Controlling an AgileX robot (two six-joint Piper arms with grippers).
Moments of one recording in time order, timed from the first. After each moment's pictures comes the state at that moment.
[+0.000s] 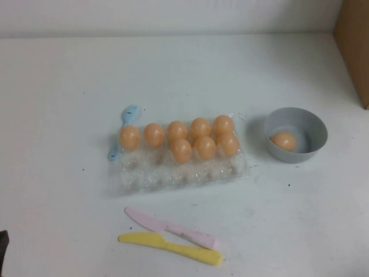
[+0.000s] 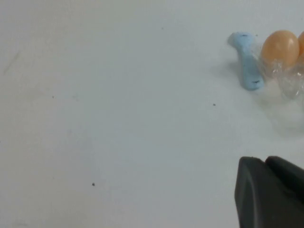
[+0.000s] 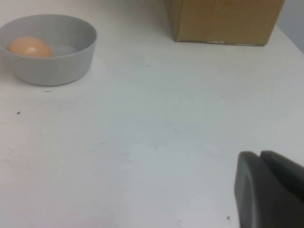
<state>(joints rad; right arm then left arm) -0.07 -0.01 0.03 -0.01 0.37 -0.03 -0.11 0.36 -0.02 -0.05 0.05 0.07</state>
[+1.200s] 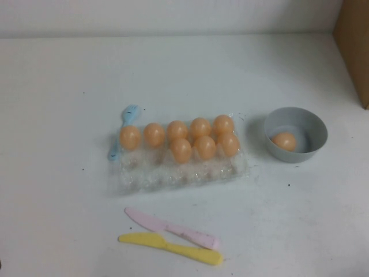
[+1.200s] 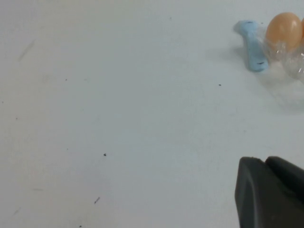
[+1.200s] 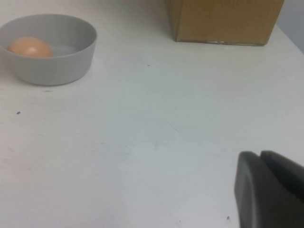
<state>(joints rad) -0.07 -0.01 0.03 -0.01 0.37 -0.03 -0.07 -0.01 0.03 -0.04 0.36 0.07</state>
